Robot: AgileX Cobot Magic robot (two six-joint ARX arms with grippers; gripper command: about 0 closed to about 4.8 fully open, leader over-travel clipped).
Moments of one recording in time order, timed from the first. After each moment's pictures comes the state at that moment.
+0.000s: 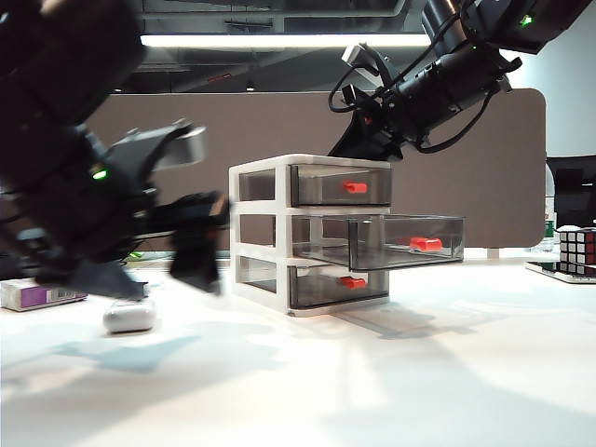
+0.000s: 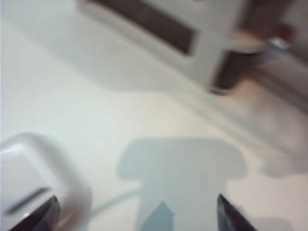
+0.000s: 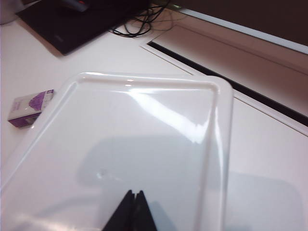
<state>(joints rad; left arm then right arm) -0.70 1.42 0.50 0.26 -0.23 -0.28 0.31 1.83 1.32 0.02 -0.52 -0.11</state>
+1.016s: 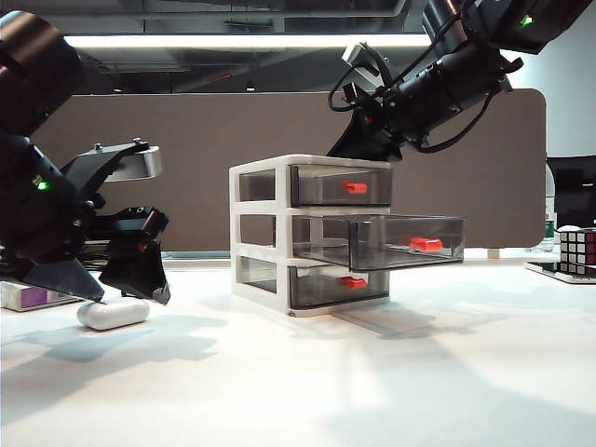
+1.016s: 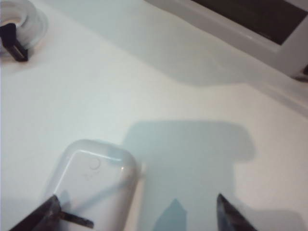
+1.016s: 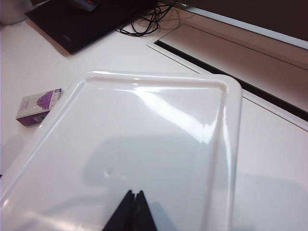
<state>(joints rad) -0.44 1.41 0.51 0.20 -0.02 -0.04 0.31 1.83 1.32 0.01 -0.55 -0.11</state>
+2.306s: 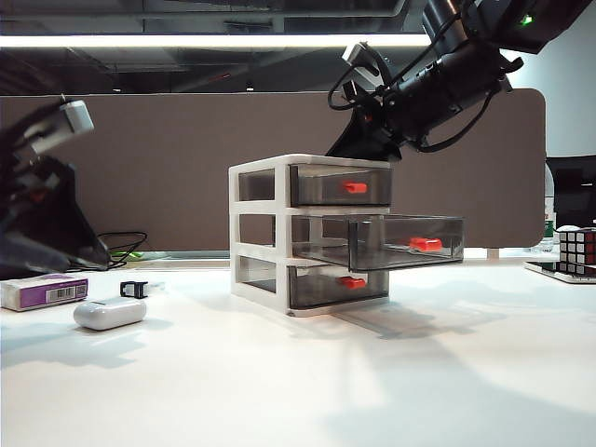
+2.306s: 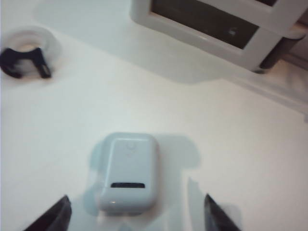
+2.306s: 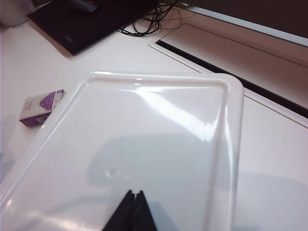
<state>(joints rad) -0.13 1.26 0.50 0.05 0.44 0.21 0.31 1.83 1.32 0.01 -0.55 -0.10</state>
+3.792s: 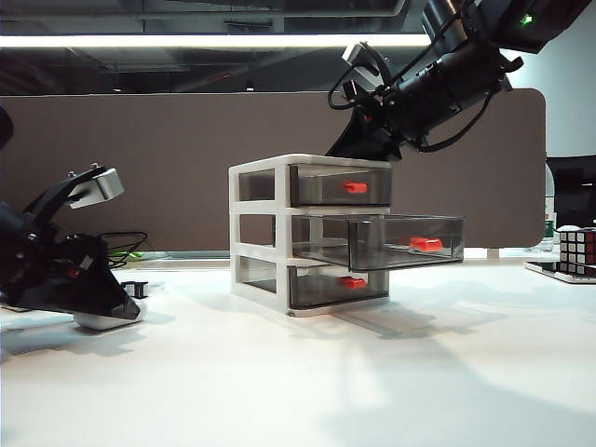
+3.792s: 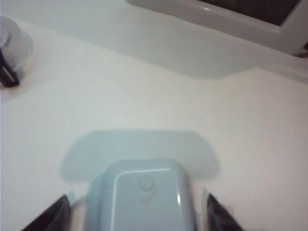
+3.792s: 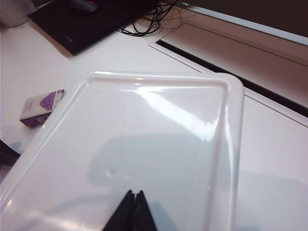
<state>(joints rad) -0.13 1.60 0.51 0.39 0.47 0.28 0.31 1.83 1.32 0.00 -0.55 -0.10</state>
